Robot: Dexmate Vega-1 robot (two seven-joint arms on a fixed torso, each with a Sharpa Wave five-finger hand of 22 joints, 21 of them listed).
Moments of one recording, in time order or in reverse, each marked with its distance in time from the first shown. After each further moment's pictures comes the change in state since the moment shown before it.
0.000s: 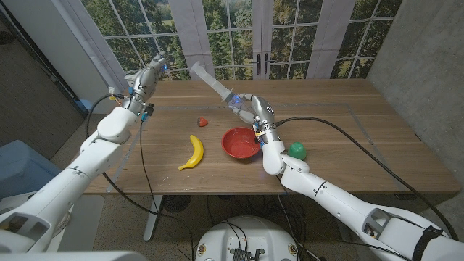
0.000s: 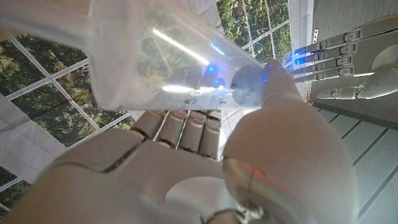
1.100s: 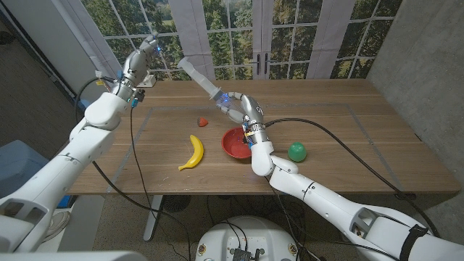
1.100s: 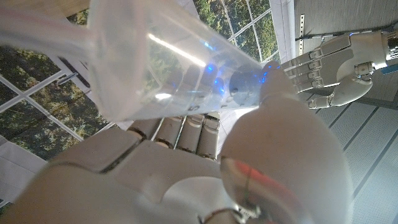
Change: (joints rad) left arm -0.089 0.022 -0.020 0.049 -0.012 -0.071 -0.090; left_hand 0.000 0.000 -0.009 -0.024 -0.001 0.016 -0.002 0.000 0.000 0.020 0.009 0.000 -0.002 0.000 0.000 0.000 0.002 0.023 0.000 0.000 0.000; right arm 0.016 0.082 -0.030 0.047 0.011 0.045 -0.021; right_hand 0.000 0.000 -0.028 0.000 0.007 0.009 -0.002 -0.017 0.005 0.014 -0.003 -0.015 0.004 0.000 0.000 0.000 0.007 -0.022 0.000 0.004 -0.004
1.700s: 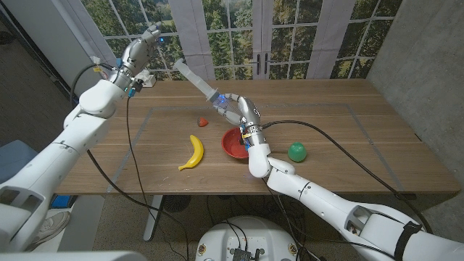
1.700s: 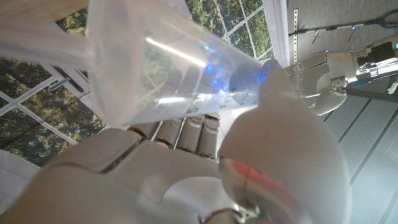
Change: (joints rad) left arm -0.073 0.043 0.022 -0.018 -0.001 0.051 -0.076; left_hand 0.000 0.000 -0.003 -0.011 -0.007 0.014 -0.004 0.000 0.000 0.025 -0.011 0.000 0.000 0.000 0.000 0.000 0.000 0.023 0.003 0.000 0.000; right arm 0.017 0.029 -0.021 0.073 -0.003 0.069 -0.042; right_hand 0.022 0.003 -0.011 0.003 0.000 0.000 0.000 -0.005 -0.001 0.000 0.000 -0.008 0.005 -0.009 0.002 -0.011 0.000 -0.015 -0.001 0.000 0.000
